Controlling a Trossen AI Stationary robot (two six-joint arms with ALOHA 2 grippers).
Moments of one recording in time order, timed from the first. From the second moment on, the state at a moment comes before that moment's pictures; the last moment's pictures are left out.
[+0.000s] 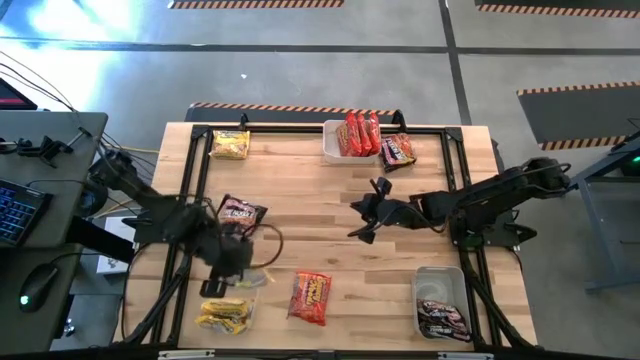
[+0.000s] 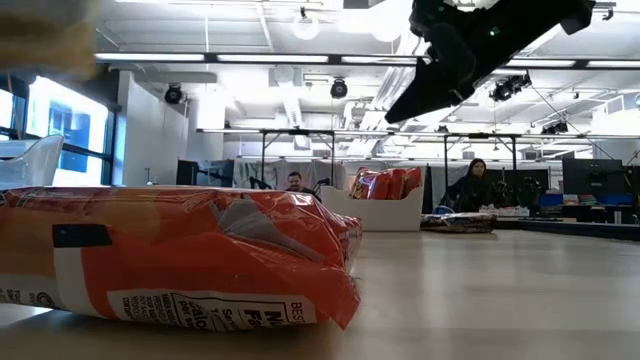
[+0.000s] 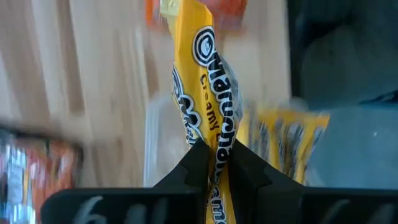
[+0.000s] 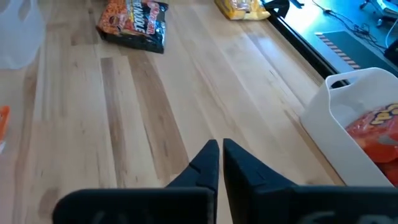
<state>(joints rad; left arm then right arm) -0.60 1.34 1.32 -1.19 0.02 -0.52 0.18 1.36 0.75 -0.01 0.51 0.18</state>
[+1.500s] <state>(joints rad) -0.95 1.47 1.12 -1.03 -0.03 -0.68 0.14 1.36 0.75 -0.04 0.50 0.18</state>
